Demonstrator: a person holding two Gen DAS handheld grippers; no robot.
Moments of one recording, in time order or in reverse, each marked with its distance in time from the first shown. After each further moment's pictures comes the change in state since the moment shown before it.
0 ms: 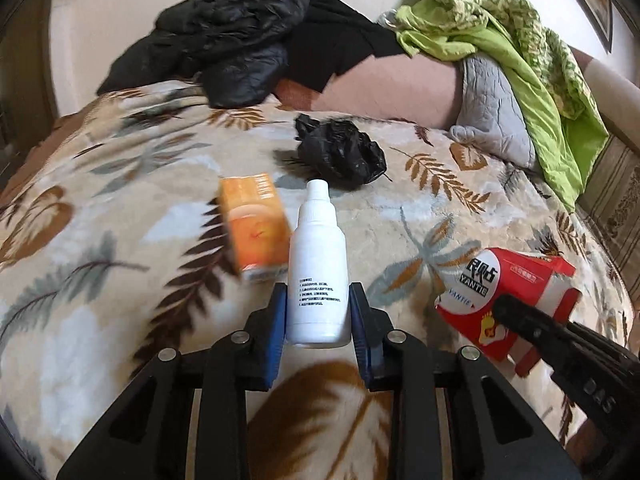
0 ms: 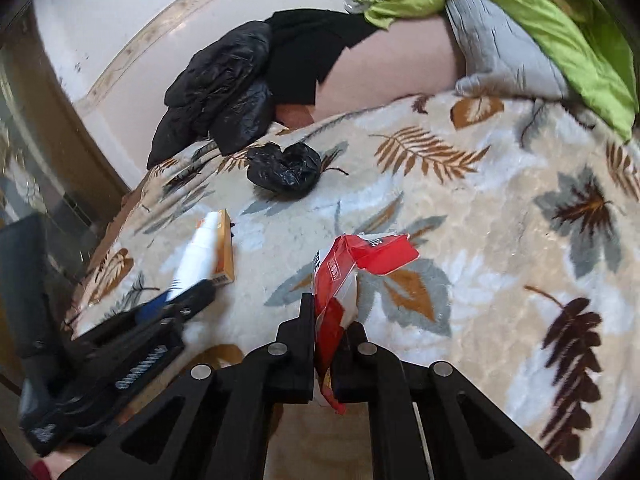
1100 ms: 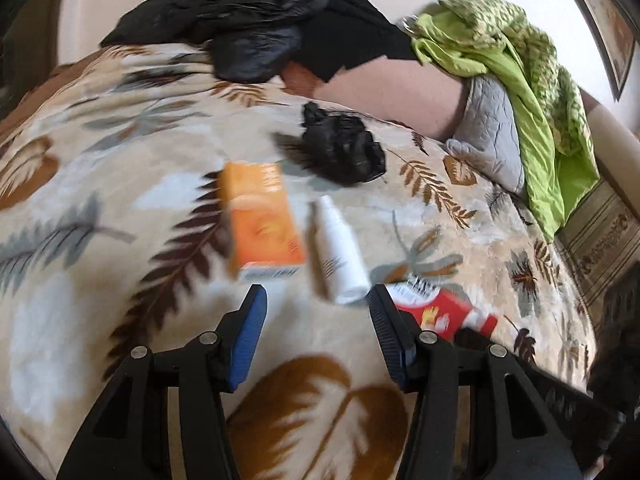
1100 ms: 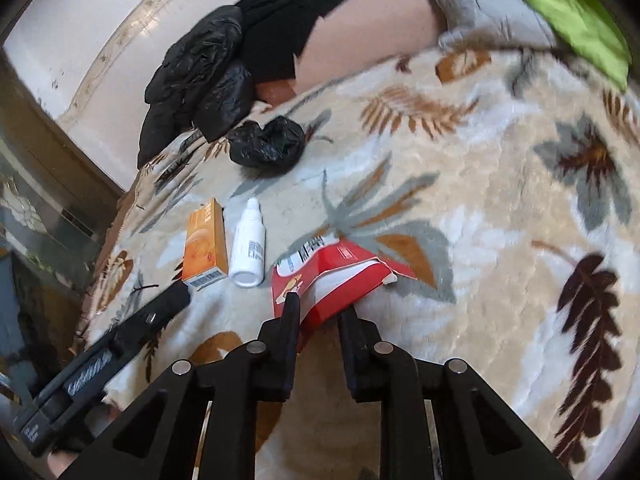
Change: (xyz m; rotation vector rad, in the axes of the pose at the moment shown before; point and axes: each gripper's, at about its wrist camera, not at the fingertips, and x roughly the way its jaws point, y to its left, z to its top) left arm 0.021 0.011 0.012 -0.131 0.067 -0.113; right arm 0.022 -0.025 -0.001 0.187 0.134 0.050
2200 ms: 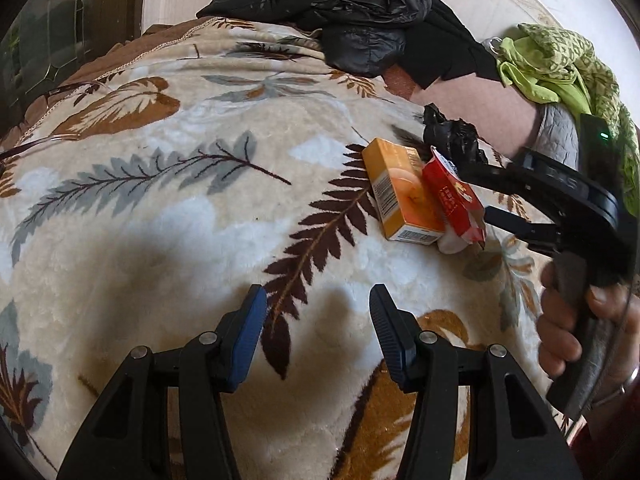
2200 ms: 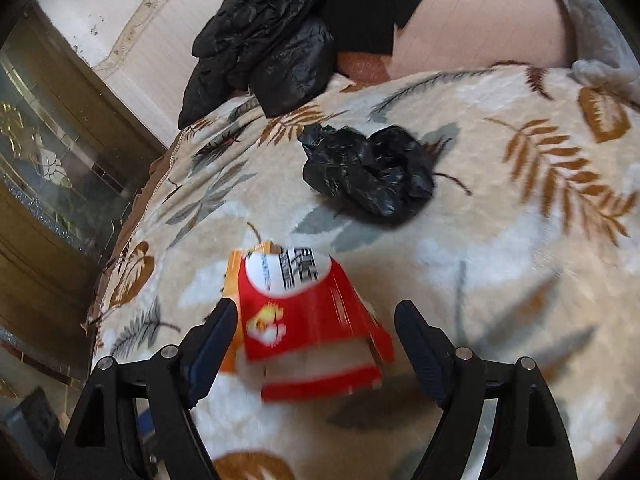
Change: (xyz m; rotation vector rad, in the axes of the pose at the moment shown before) left arm -0.041 0.077 -0.045 -0.185 -0.013 0.195; right arm 0.114 0.073 0.082 -0.231 0.137 0.134
